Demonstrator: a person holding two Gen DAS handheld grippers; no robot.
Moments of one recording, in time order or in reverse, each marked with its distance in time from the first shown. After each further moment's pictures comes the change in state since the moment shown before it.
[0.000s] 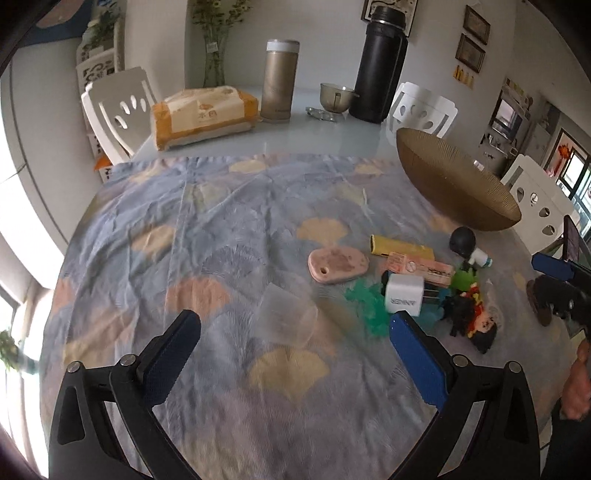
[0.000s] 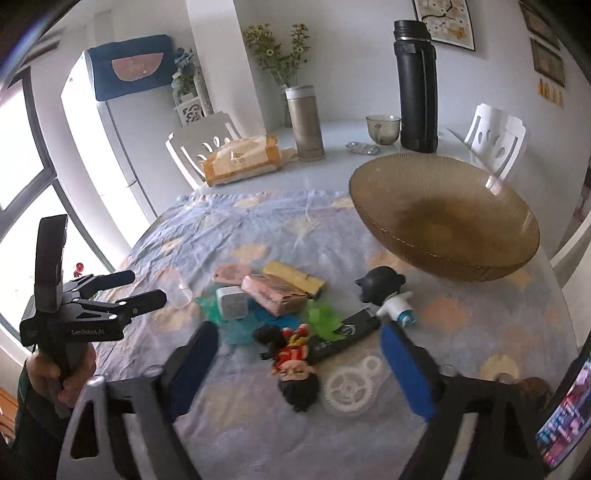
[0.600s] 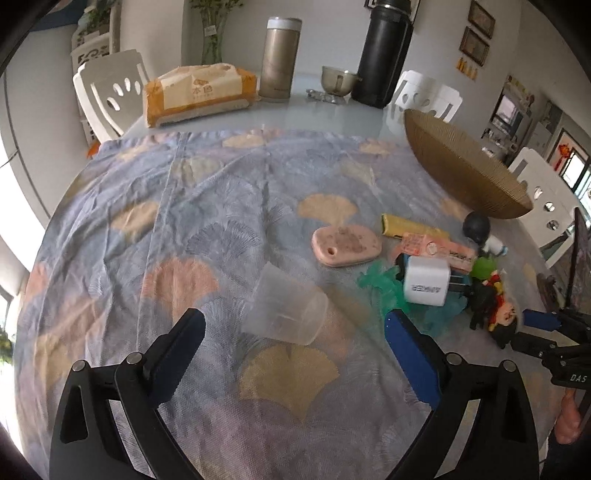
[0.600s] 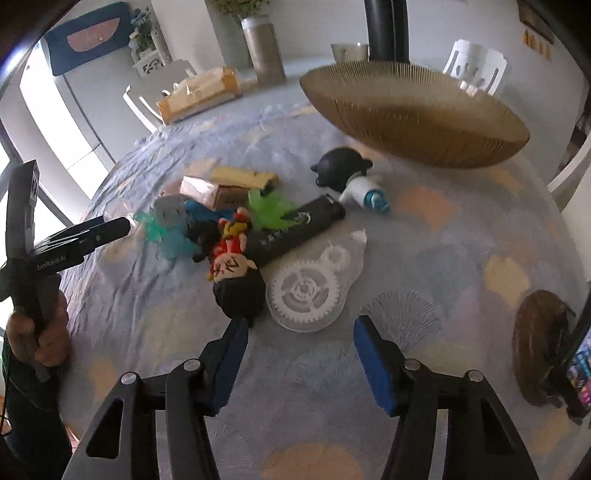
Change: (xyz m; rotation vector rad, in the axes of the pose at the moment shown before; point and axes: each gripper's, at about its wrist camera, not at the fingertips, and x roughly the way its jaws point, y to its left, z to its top) left arm 0.027 0.002 -0.010 0.000 0.039 0.006; right arm 0.037 -0.020 -0.055 0.081 0.217 -0.096
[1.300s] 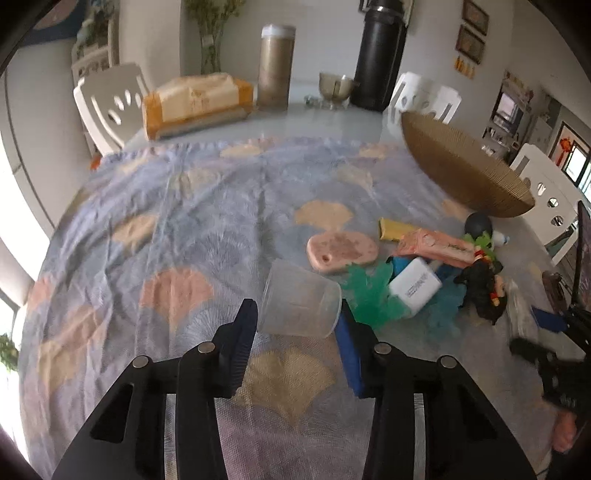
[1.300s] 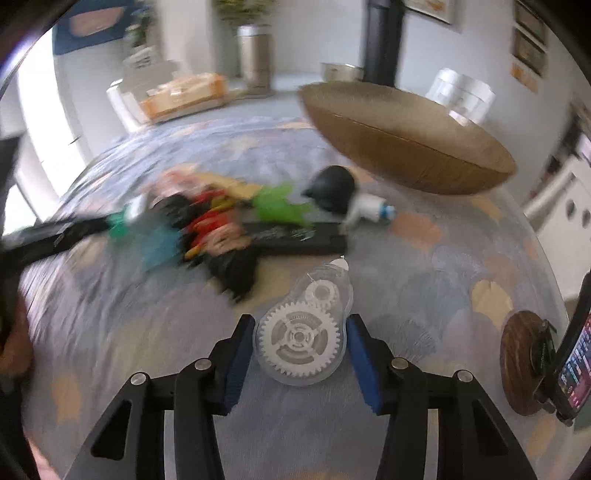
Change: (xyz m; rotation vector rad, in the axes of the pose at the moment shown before) left arm -0.008 -0.011 -0.003 0.037 -0.062 0.022; right arm -0.005 0.025 -0.012 -0.144 -0.105 -0.110
